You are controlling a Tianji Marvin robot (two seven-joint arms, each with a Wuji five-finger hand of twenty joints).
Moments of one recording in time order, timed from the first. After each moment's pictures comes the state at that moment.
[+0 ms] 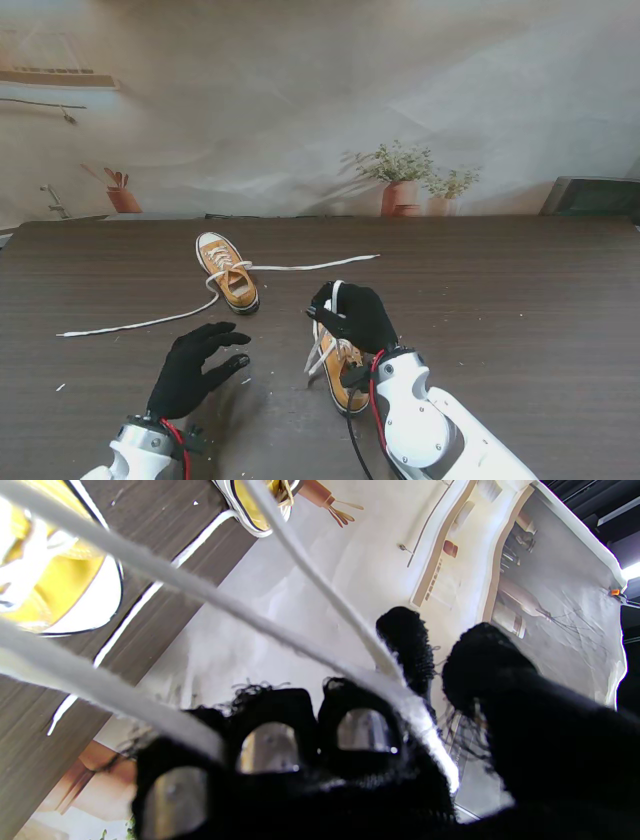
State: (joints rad) left arm 2.03 -1.17 -1.38 -1.74 0.59 -0.40 0.43; right arm -1.62 -1.24 0.94 -1.62 -0.38 -0.21 -0.45; left_hand 0.91 -0.15 0.02 0.00 0.71 0.01 0.44 0.31 0.57 0.17 0.26 0.37 0.38 0.30 0.33 0.47 0.06 0.41 0.62 0.62; right_hand 0.43 -0.62 1.19 -0.29 0.92 -0.02 1.08 0.20 1.40 -0.02 1.37 0.88 1.28 0.13 1.60 0.74 1.14 0.40 1.81 0.79
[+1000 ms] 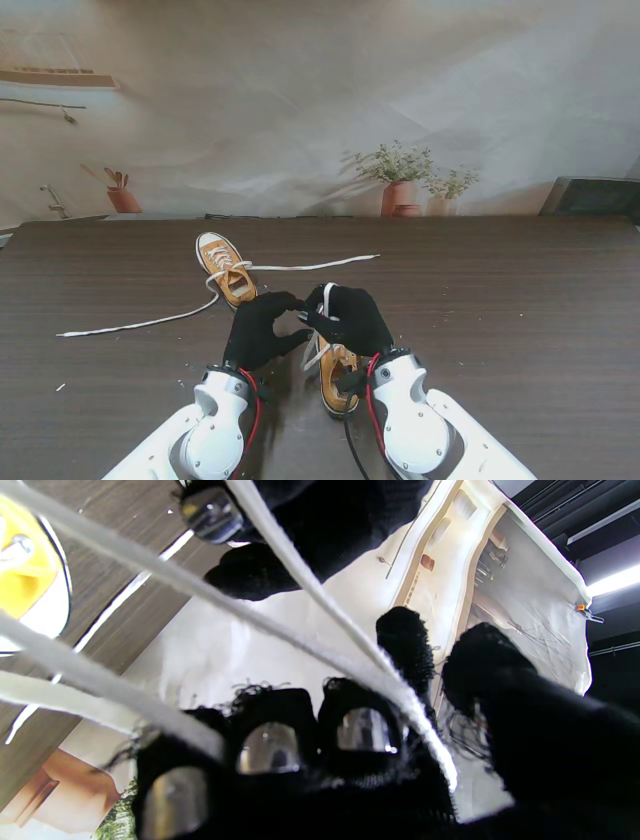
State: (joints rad) left arm 1.62 -1.20 -0.99 -1.50 0.59 -0.13 0.55; right arm -1.63 -1.23 0.94 -1.65 -0.41 -0.23 -0.44; left_hand 0.73 -0.57 0.52 -0.08 0.74 0.01 0.48 0.29 0.61 0.17 0.36 0.38 0.40 0.30 0.41 0.47 0.07 0.42 0.77 0.53; right_hand 0.43 -0.62 1.19 -0.29 0.92 -0.02 1.08 0.20 1.40 -0.02 1.37 0.88 1.28 0.13 1.60 0.74 1.14 0.40 1.81 0.79
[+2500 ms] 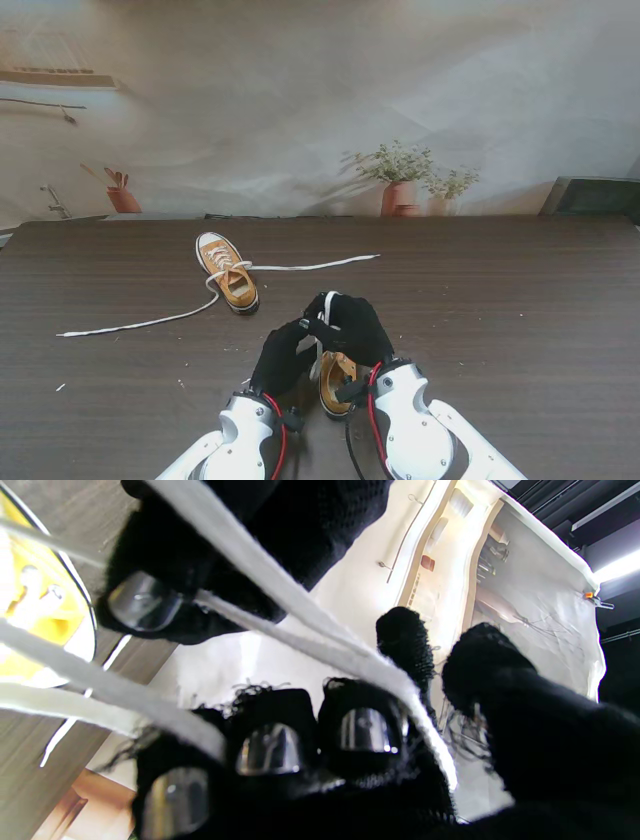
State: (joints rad) left arm 1.69 -1.25 -0.93 -1.53 0.42 -0.18 0.51; right arm -1.68 -1.23 0.95 -1.69 -0.36 -0.22 -0.41; left_hand 1.17 -0.17 0.03 -0.04 0.64 0.01 0.90 0.50 0.58 0.17 0.38 0.39 0.41 0.30 0.44 0.47 0.04 0.42 0.79 0.51; right_hand 0.43 -0.62 1.19 -0.29 0.92 -0.02 1.08 0.20 1.40 -0.02 1.37 0.88 1.28 0.13 1.60 0.74 1.14 0.40 1.81 0.79
